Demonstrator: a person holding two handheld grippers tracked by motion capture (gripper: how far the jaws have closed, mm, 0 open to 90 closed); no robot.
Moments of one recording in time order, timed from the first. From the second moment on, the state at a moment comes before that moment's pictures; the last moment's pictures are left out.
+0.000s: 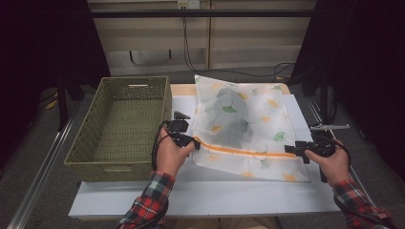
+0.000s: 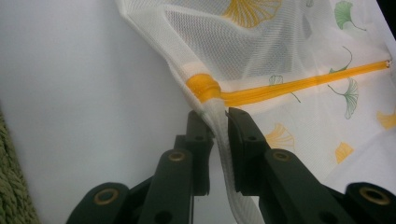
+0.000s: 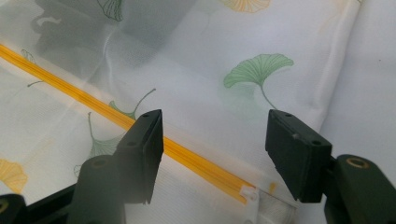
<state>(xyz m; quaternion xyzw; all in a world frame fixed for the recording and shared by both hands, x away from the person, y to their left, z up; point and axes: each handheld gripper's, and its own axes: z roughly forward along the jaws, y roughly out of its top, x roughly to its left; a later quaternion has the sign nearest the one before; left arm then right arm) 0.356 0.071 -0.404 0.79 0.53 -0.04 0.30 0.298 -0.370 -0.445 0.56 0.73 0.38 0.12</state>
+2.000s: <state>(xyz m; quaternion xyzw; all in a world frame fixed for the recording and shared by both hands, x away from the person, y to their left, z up) 0.358 0.060 -0.402 0.81 0.44 0.03 0.38 0.302 -0.355 -0.445 0.53 0.74 0.39 0.12</state>
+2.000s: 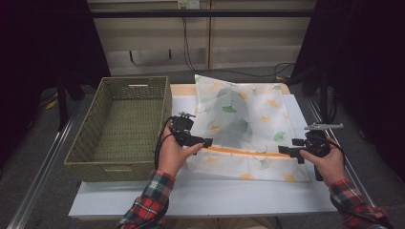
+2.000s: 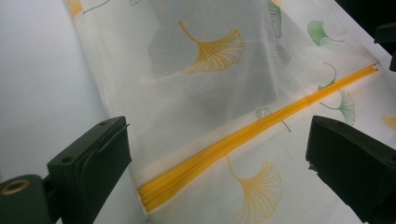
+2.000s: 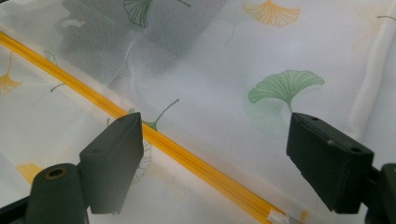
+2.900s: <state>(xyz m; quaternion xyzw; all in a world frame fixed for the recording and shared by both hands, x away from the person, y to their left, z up) 0.347 0.039 -0.405 0.82 0.42 -0.01 0.39 0.299 -0.331 -0.441 0.50 0.76 0.40 0.10</state>
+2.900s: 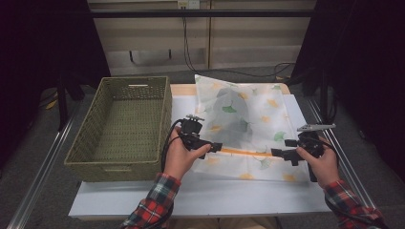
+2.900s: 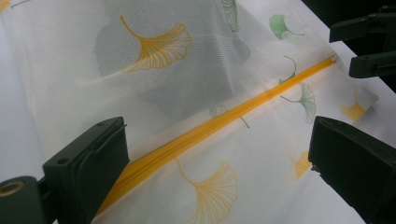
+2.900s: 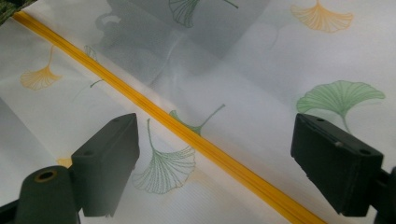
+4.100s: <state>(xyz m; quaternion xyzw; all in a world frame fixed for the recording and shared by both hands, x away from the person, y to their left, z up) 0.342 0.015 -0.432 0.87 0.34 -0.07 0.36 0.296 -0.291 -0.455 0.45 0.81 0.38 0.06</state>
